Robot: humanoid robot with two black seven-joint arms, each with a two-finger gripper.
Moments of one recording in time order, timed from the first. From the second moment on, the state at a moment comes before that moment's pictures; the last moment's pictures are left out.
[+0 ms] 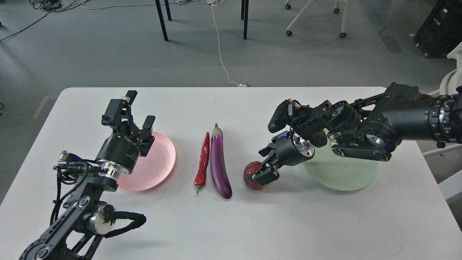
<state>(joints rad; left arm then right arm) -0.01 0.17 -1.22 -1.53 0.89 0.05 -0.26 1.51 -0.16 -0.78 1.07 -1.25 0.09 0.49</state>
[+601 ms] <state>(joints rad) -0.01 0.17 -1.22 -1.53 0.89 0.05 -0.26 1.52 -0.16 -0.80 1.05 -1.21 0.09 0.49</state>
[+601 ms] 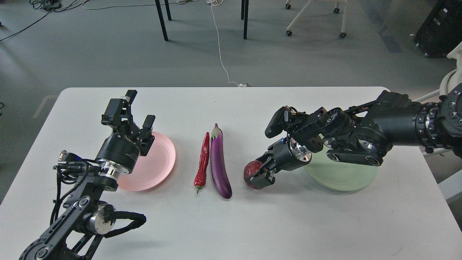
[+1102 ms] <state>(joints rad) -0.02 0.16 -1.22 -1.53 0.88 0.05 -0.26 1.61 -0.56 -0.87 1.14 -1.38 0.10 0.49</state>
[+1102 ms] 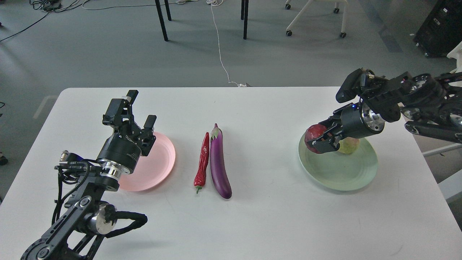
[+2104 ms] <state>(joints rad) -0.02 0.17 -1.22 -1.54 0.88 0.05 -0.26 1.46 -0.67 -0.64 1.14 -1.26 0.09 0.49</state>
